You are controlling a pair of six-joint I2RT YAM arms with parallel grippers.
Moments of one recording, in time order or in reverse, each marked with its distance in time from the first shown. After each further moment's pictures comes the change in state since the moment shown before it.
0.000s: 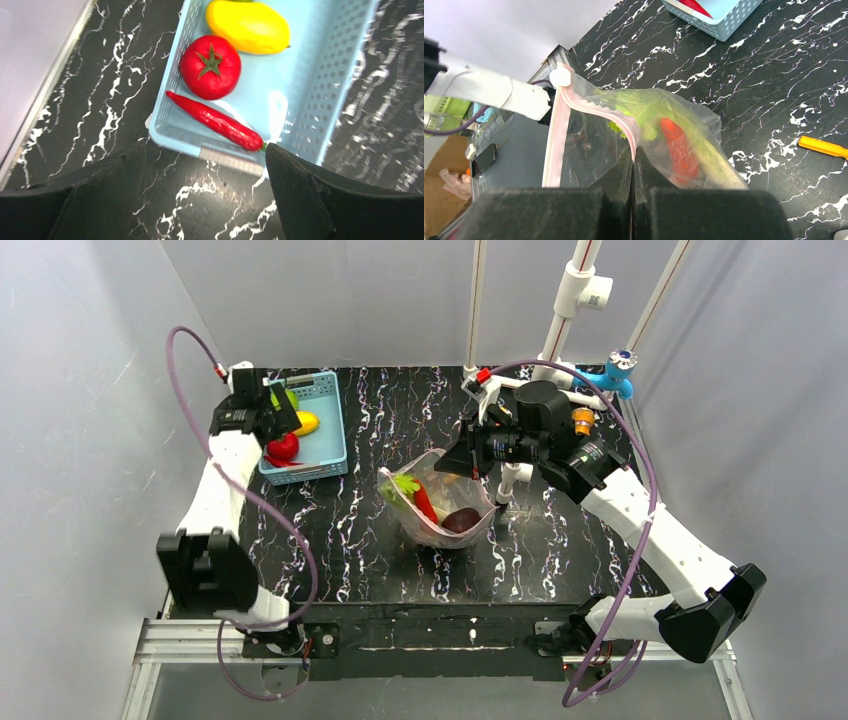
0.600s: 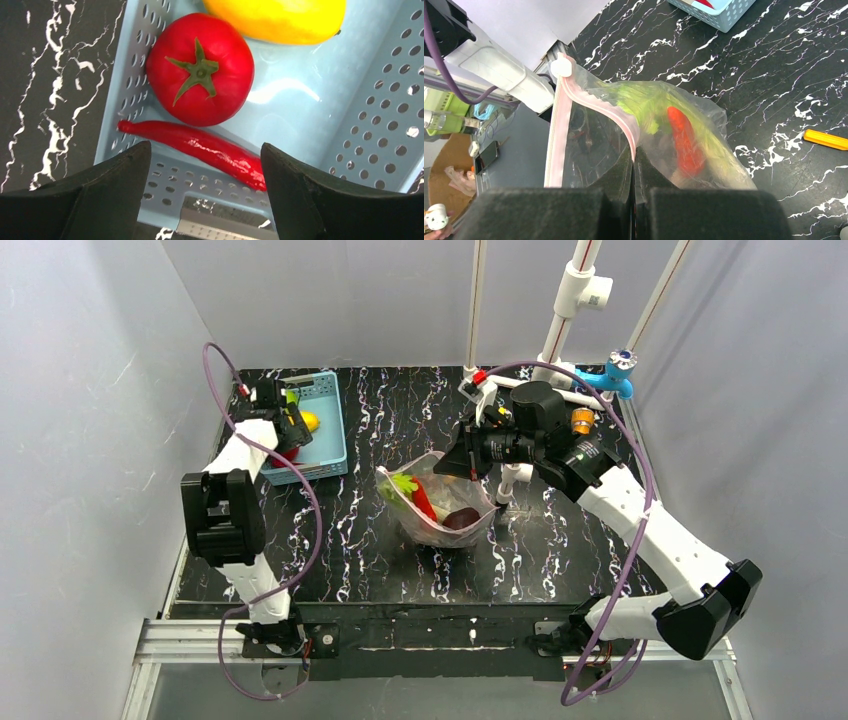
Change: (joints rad) left arm 0.026 0.354 -0.012 0.149 0.052 -0.034; right arm 0.000 0.018 0.000 -0.018 -0.005 0.006
